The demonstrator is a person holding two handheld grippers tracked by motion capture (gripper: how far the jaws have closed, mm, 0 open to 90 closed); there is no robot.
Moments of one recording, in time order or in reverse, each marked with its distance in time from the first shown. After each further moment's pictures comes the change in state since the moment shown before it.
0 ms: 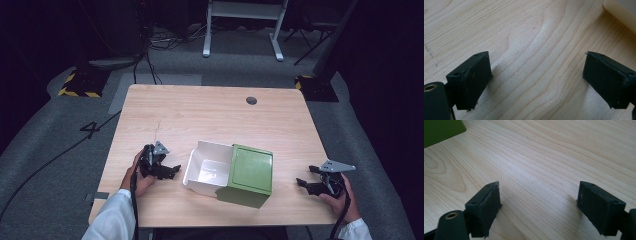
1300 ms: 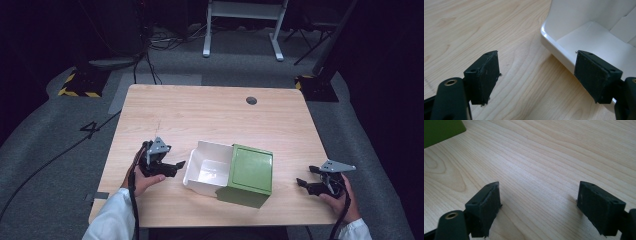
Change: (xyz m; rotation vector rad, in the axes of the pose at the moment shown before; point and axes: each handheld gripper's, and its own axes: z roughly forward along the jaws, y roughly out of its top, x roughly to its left) left arm -0.024 0.028 -0.039 -0.137 -0.093 0.055; right arm 0.000 0.000 0.000 0.001 0.002 0.008
